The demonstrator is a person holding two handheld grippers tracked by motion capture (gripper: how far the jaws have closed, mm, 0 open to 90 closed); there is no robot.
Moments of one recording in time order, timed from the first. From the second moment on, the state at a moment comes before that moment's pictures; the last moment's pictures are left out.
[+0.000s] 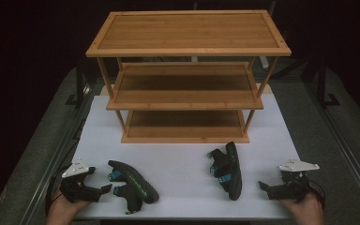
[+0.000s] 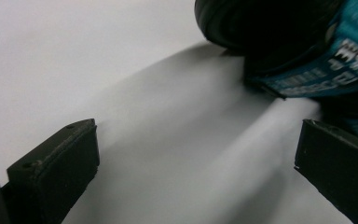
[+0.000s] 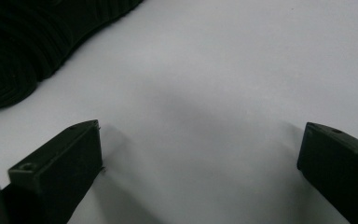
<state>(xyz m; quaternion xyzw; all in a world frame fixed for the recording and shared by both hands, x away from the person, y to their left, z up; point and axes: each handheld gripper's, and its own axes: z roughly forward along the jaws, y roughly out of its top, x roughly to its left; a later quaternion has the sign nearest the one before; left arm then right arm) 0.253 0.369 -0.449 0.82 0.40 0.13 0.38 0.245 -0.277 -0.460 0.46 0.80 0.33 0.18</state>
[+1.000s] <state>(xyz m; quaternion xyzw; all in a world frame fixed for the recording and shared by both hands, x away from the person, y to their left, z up) 0.201 0.353 -0.419 0.84 0.28 0.09 0.45 0.245 -0.277 -0.460 0.46 0.80 0.33 0.18</state>
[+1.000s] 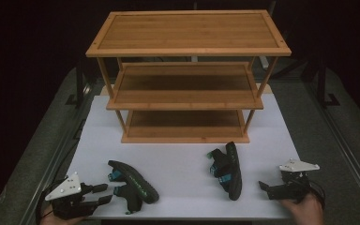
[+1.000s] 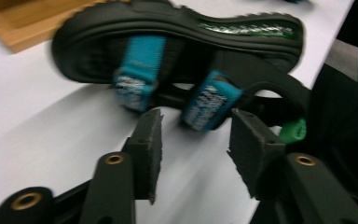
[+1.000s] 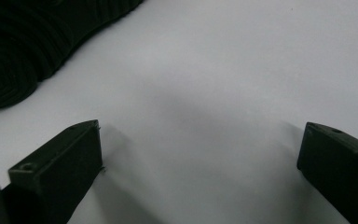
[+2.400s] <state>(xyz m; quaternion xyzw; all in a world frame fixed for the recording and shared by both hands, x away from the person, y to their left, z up) 0.252 0.296 -0.398 0.84 0.22 0.09 0.49 0.245 -0.277 -0.460 0.46 0.80 0.33 0.18</state>
